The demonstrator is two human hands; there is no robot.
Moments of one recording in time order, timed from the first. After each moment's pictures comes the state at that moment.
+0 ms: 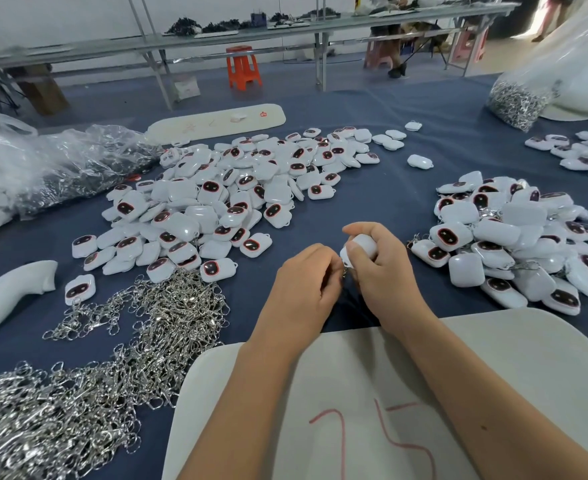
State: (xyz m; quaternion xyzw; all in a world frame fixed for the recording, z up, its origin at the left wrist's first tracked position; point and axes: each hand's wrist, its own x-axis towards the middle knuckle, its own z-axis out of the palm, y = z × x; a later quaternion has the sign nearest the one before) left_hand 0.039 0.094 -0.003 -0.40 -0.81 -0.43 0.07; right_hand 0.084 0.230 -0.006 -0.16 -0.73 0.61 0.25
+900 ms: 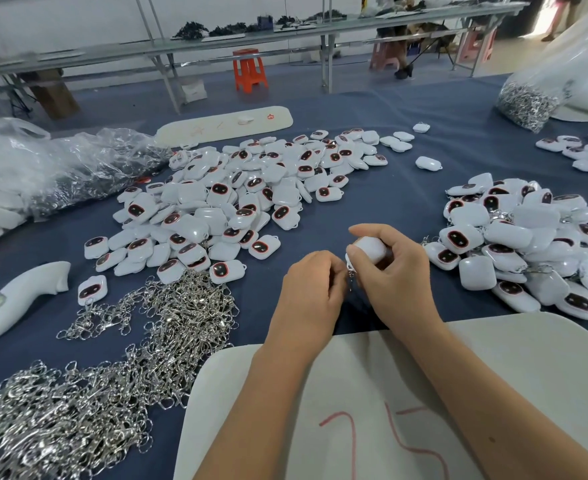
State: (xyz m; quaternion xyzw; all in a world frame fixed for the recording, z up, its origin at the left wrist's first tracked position) left_hand 0.042 0.097 -0.010 -0.32 -0.83 -0.45 0.06; right_hand 0.087 0.226 -0.008 -0.14 -0.76 0.52 0.36
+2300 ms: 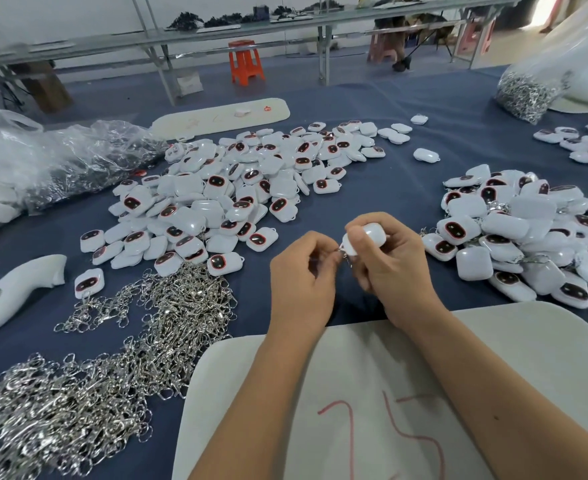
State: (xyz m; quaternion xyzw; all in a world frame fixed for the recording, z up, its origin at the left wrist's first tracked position) left_hand 0.047 0.098 0.003 -0.24 -0.79 -0.55 0.09; right_hand 0.089 0.228 -0.003 -0.04 -0.64 0.71 0.28
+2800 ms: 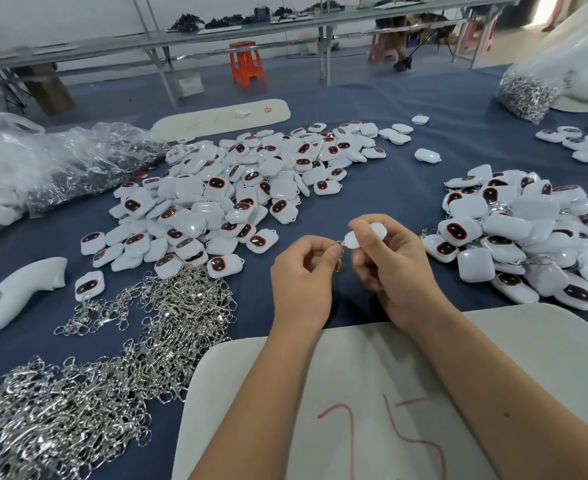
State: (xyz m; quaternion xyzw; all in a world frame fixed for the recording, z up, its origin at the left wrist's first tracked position) left_hand 0.044 0.106 -0.003 -0.15 -0.73 -0.67 -0.01; right_hand 0.087 0.233 -0.001 -0.06 -0.58 0.79 0.21
